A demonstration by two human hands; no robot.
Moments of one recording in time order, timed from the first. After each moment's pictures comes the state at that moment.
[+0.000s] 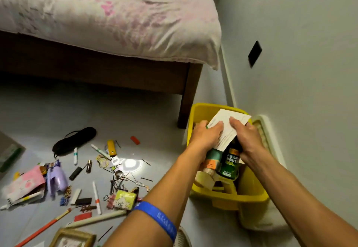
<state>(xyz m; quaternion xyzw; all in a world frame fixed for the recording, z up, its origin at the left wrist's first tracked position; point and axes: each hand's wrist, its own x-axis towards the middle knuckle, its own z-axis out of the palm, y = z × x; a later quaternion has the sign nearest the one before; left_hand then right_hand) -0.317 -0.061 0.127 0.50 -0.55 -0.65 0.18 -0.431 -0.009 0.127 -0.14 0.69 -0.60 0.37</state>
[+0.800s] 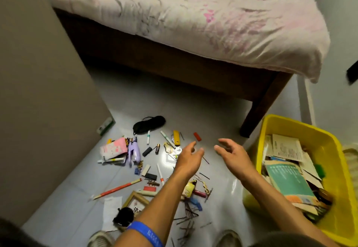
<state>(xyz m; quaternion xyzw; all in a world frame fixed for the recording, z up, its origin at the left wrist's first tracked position) -0.088 -0.069 0.055 0.63 -0.47 -0.56 0.24 -0.239 -0.049 0.075 -0.50 0.71 -0.31 0.39</state>
